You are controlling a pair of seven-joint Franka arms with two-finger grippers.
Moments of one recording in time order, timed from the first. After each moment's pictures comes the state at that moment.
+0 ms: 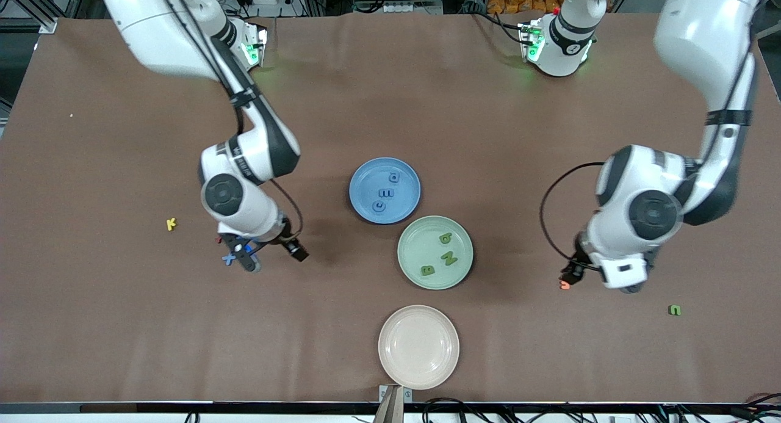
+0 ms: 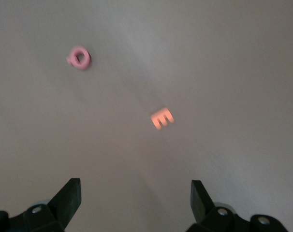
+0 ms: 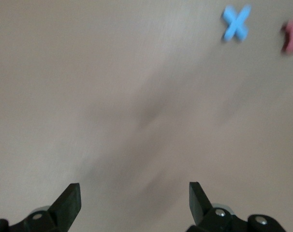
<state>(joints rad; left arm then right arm) 0.09 0.58 -0.35 -1.51 0.30 2.00 -1.35 0.33 0.58 0.05 -1.67 0.05 2.26 1.18</state>
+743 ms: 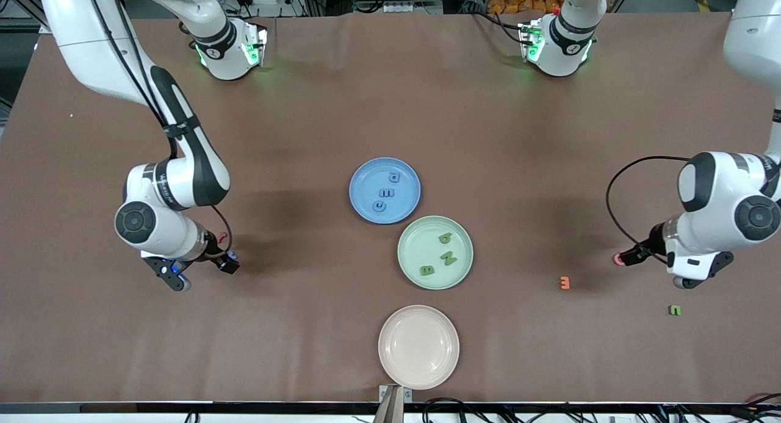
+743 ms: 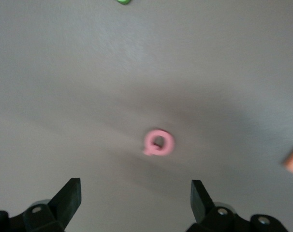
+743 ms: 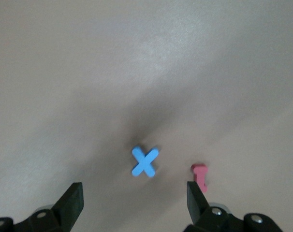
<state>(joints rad) 0.49 0.60 -0.45 -1.70 0.36 2.15 -0.60 0.09 0.60 0.05 -1.72 -0.04 2.27 0.87</state>
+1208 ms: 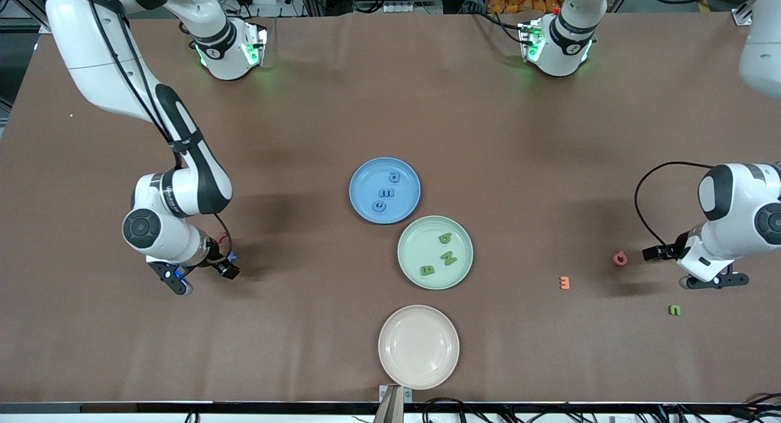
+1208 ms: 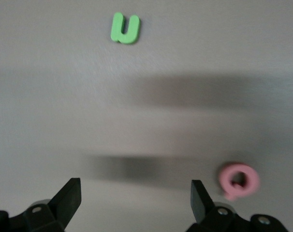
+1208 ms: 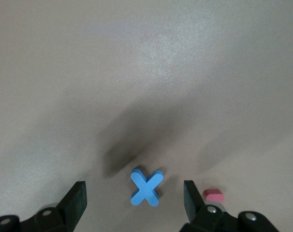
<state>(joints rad) 0.57 0.73 -0.42 -1.64 0.50 2.26 -0.14 0.07 0.67 0.05 -1.72 -0.04 2.38 0.86</state>
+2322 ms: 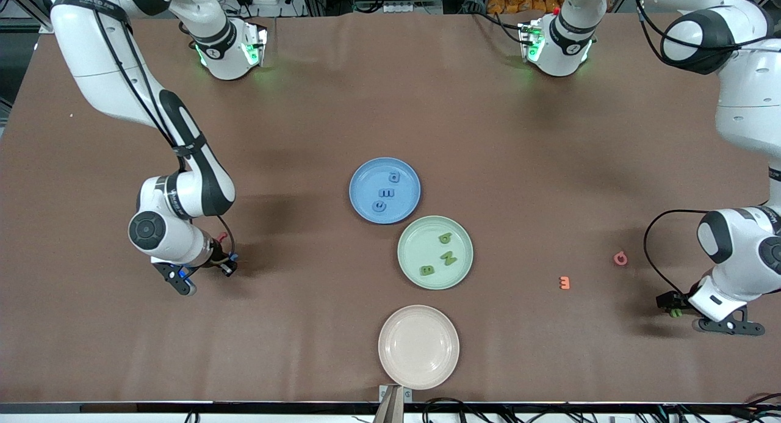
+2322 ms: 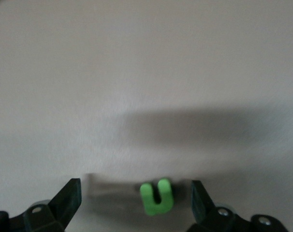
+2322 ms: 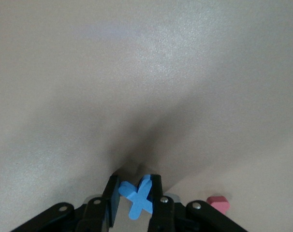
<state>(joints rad) 0.45 1.09 -0.31 -1.15 0.44 2.45 0.14 0.07 0.70 0.05 -1.72 -0.04 2.40 0.86</state>
